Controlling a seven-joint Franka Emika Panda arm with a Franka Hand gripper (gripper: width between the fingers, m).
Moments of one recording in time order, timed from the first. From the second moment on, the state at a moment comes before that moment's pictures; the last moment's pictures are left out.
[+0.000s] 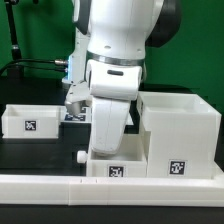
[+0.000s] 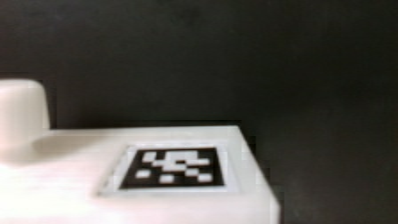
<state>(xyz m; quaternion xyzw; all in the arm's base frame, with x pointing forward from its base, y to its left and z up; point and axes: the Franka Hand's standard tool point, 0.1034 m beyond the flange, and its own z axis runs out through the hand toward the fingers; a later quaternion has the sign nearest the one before) 0.531 -0.002 0.012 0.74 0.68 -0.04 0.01</state>
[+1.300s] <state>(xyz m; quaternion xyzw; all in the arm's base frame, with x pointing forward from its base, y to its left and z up) 0.531 0.011 0.009 0.74 0.67 -0.02 0.02</state>
